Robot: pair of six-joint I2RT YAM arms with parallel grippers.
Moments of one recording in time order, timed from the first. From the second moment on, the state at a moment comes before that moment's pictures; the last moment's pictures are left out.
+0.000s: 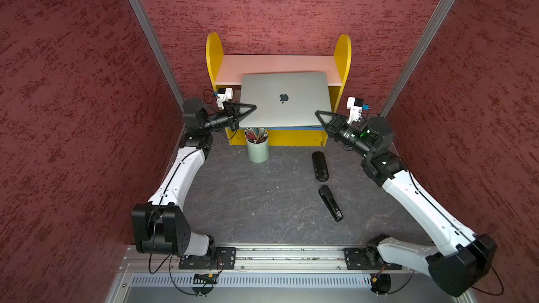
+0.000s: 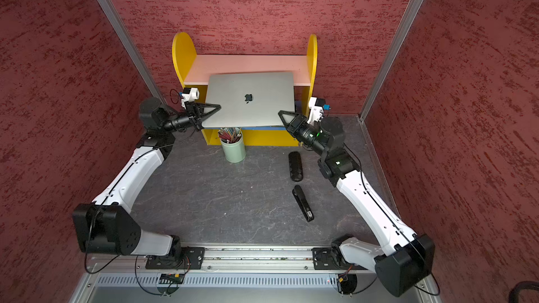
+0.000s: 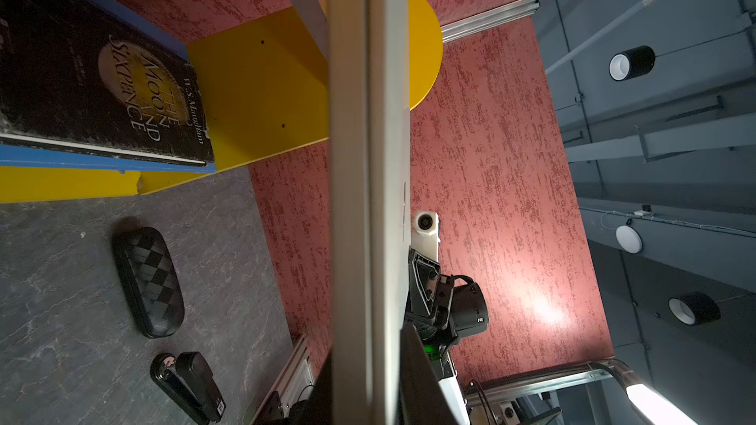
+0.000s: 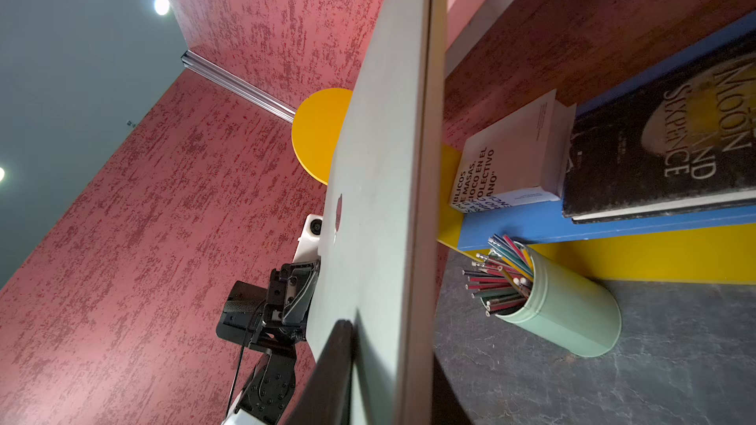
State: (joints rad) left arm -0.05 1.44 1.28 0.28 1.10 -1.38; right arm 0.44 1.20 1.16 0.10 -0.36 1.09
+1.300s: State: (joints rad) left arm -0.04 1.72 1.60 0.17 0.86 -1.33; right arm 0.31 1.52 1.34 0.30 -0.61 1.21
